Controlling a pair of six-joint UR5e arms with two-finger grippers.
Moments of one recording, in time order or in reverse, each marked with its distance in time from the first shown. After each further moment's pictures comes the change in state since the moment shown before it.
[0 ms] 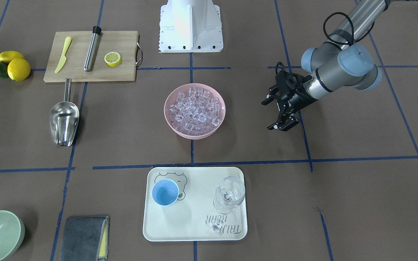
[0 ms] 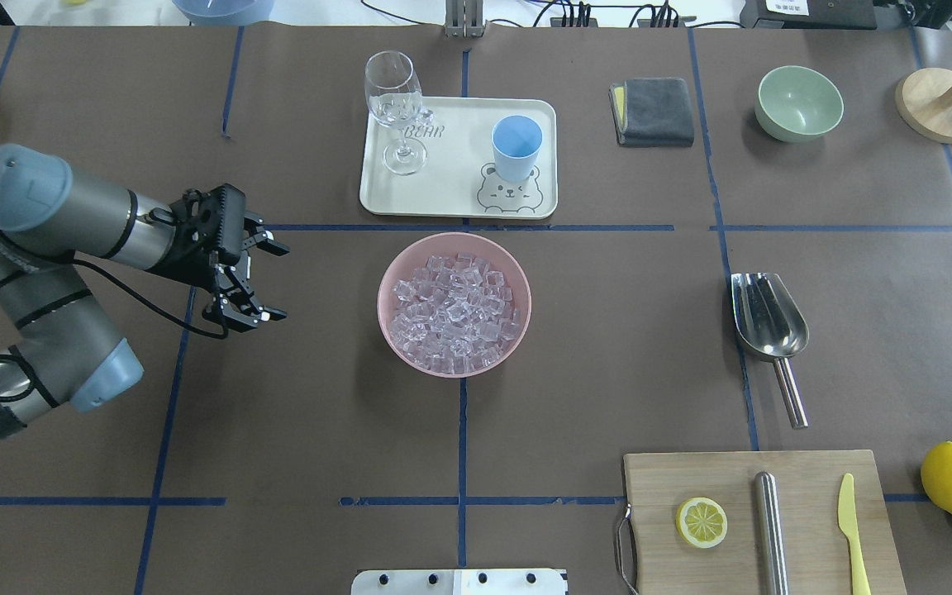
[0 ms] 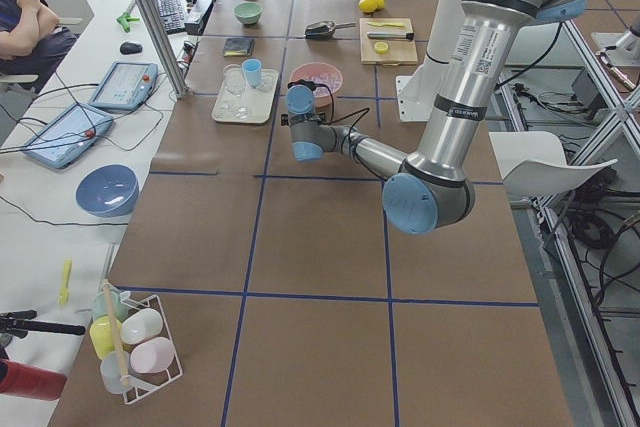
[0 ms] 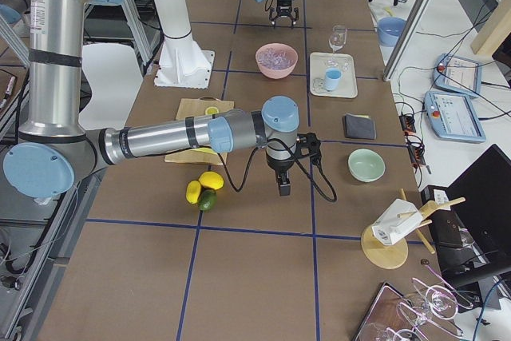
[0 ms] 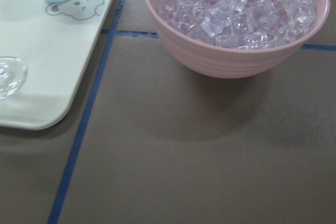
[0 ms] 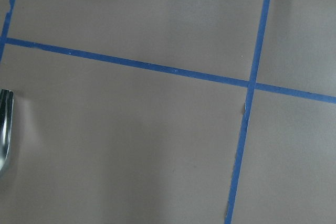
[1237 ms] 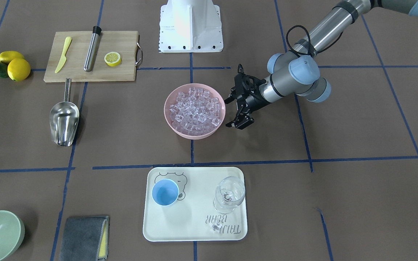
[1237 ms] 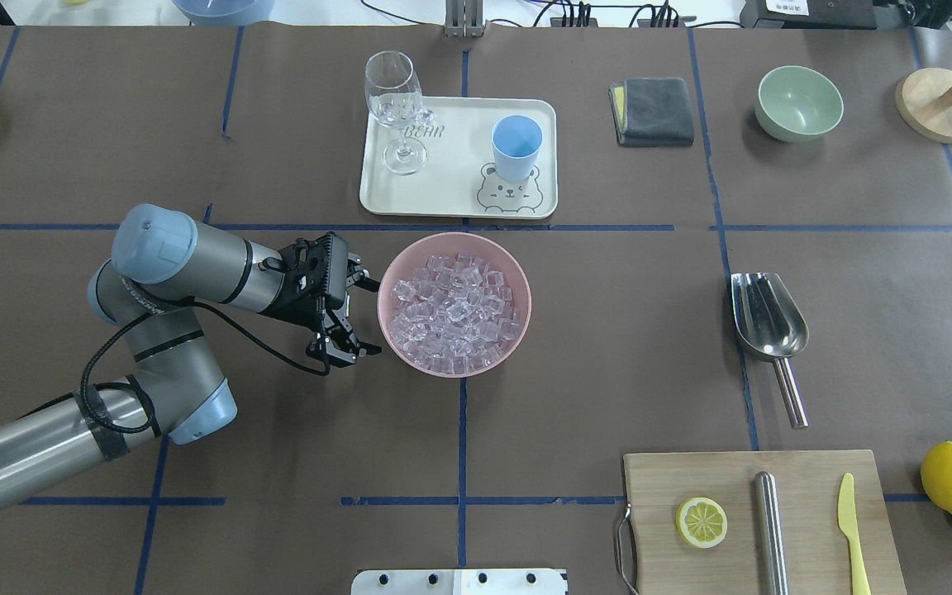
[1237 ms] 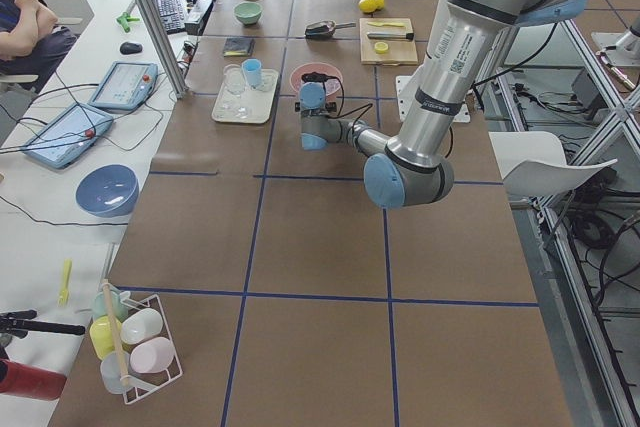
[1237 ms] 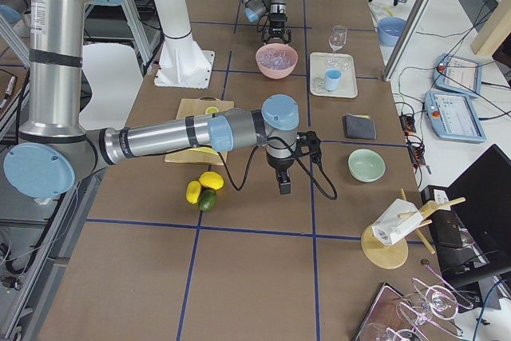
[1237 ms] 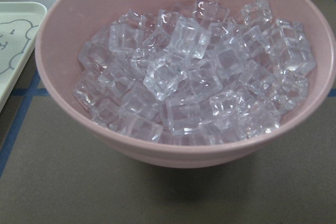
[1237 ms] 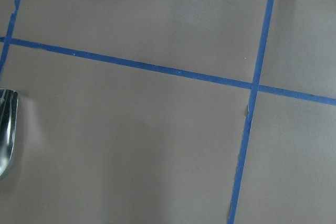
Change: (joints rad) left arm 0.132 -0.154 0.156 -0.141 0.089 -0.096; right arm -0.011 0.005 0.011 0.000 0.003 0.010
